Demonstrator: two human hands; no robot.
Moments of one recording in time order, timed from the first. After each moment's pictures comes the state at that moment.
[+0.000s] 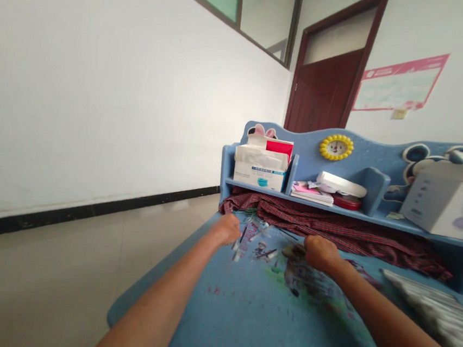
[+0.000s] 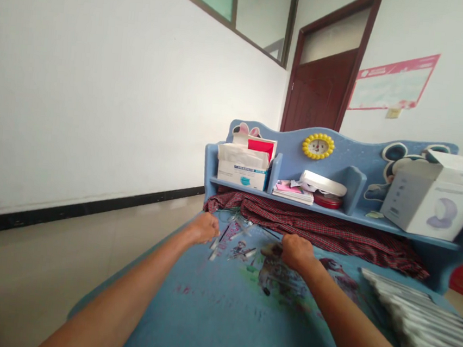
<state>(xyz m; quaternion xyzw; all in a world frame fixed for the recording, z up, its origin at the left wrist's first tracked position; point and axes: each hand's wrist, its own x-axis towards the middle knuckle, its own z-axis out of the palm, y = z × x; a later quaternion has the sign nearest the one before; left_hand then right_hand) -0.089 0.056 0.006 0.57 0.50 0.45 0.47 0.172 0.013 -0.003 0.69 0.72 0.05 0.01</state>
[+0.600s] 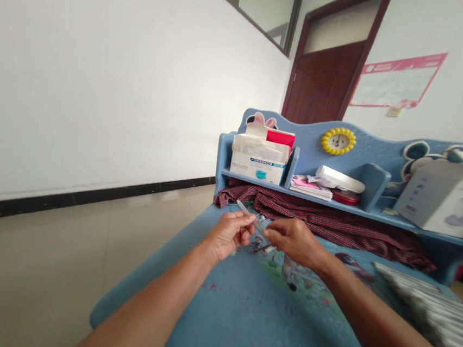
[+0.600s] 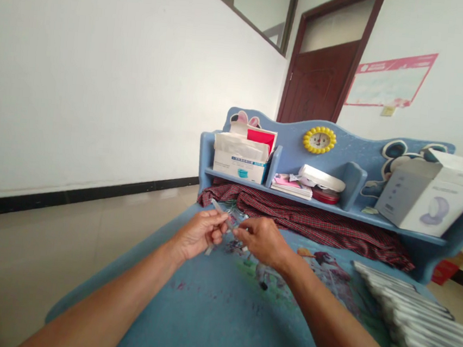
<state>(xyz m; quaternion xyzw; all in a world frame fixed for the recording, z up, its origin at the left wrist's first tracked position) -0.063 0.017 0.014 0.47 0.32 0.47 0.67 0.113 -0.014 0.039 0.49 0.83 -0.09 -0.24</state>
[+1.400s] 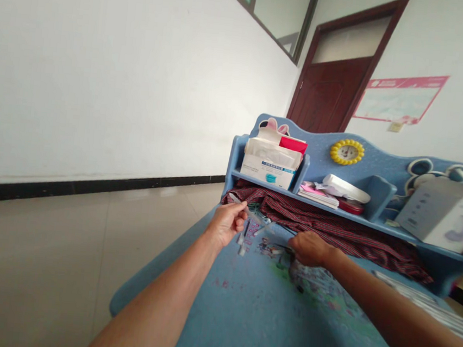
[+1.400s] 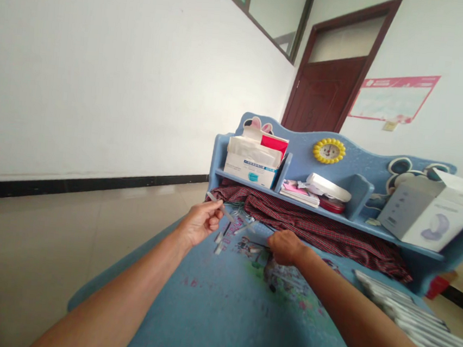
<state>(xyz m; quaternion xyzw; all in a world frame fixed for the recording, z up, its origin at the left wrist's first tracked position) -0.091 0.033 0.018 0.35 0.33 0.57 0.66 0.138 0.015 0.014 0.45 0.86 0.17 0.17</state>
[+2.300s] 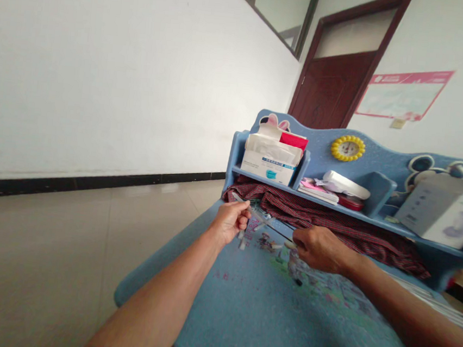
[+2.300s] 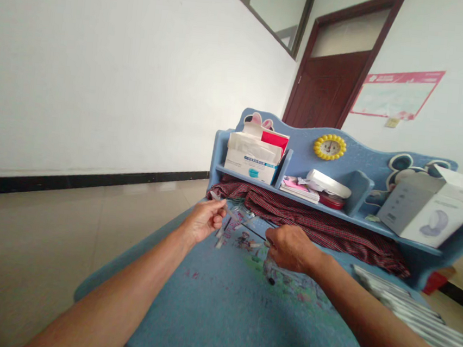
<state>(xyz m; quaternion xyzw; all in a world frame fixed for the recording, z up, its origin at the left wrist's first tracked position) -0.084 0.032 0.011 0.36 0.35 0.56 0.66 0.136 -0.032 0.045 0.49 0.86 0.15 0.03</state>
